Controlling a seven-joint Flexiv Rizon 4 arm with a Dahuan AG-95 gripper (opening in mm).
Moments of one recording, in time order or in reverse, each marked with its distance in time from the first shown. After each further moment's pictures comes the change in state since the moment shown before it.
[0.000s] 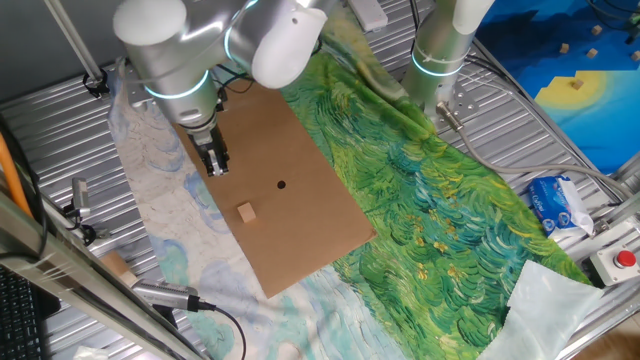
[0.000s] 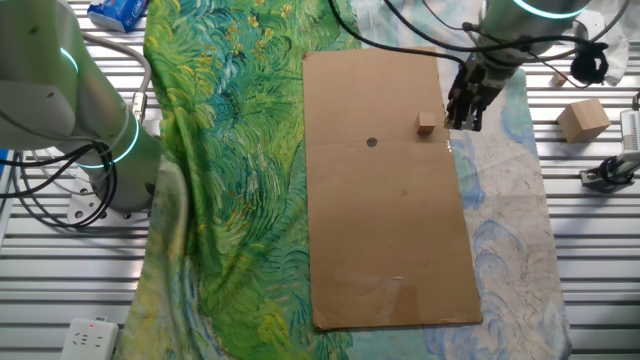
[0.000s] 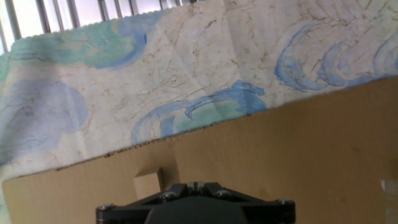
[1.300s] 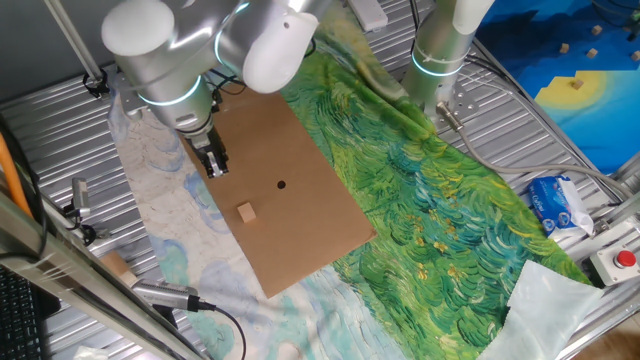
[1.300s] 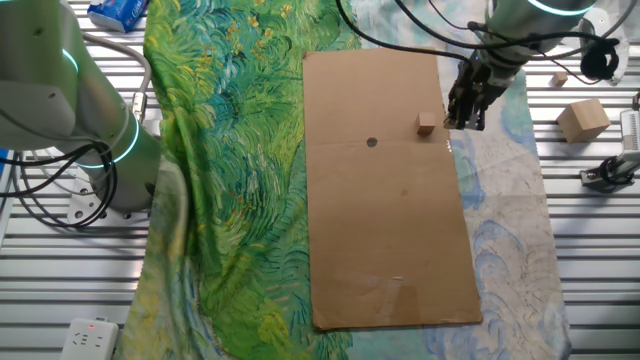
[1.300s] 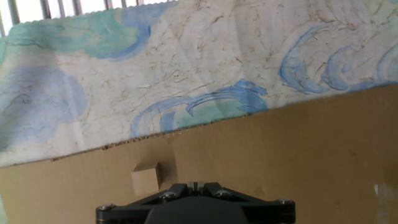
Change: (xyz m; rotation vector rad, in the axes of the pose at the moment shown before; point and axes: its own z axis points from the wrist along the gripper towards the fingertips) arm 0.002 -0.001 0.000 0.013 0.022 -0.051
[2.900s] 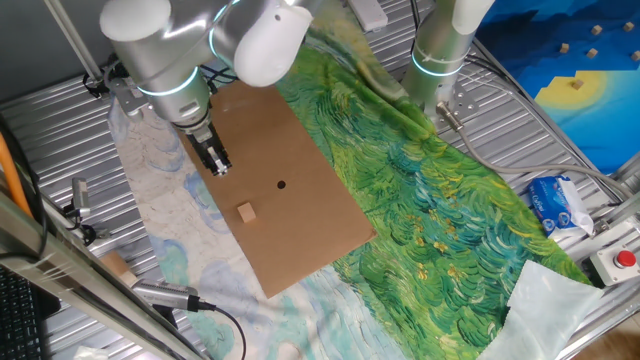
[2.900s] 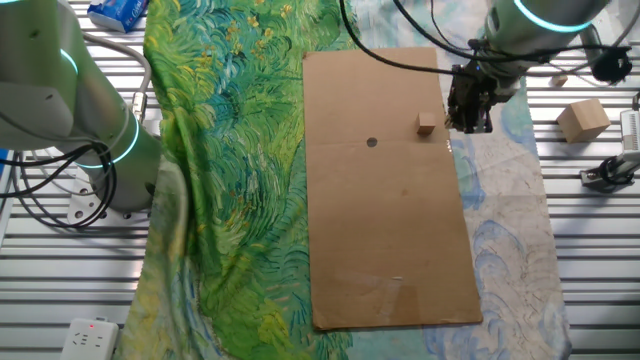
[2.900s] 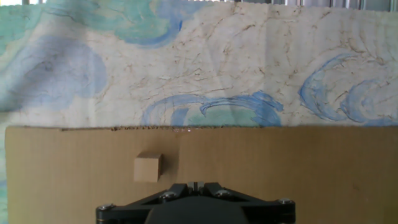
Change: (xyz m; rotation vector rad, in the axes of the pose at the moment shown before) arm -0.009 0.004 0.005 -0.097 -0.026 -0.212
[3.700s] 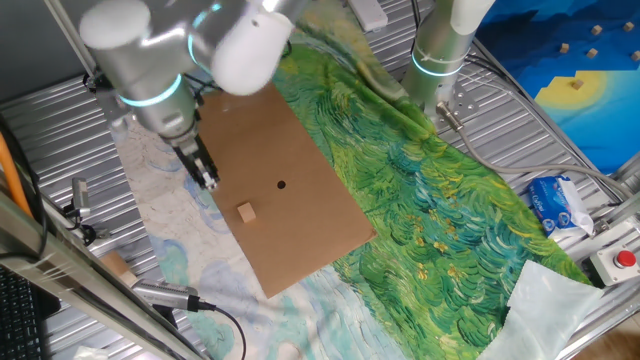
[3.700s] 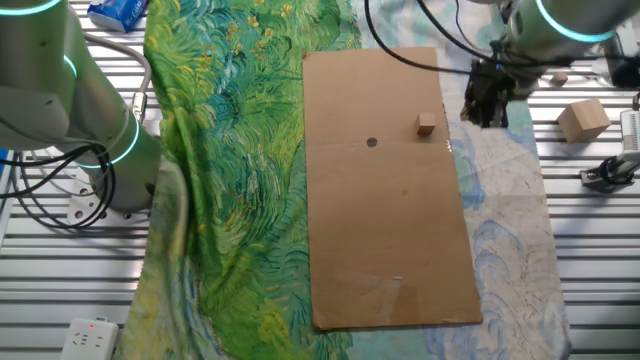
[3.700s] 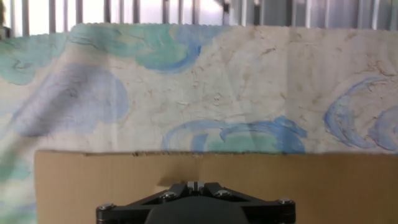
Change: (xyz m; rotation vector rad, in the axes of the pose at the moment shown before) arm -0.031 0.031 -0.002 -0.012 0.002 0.031
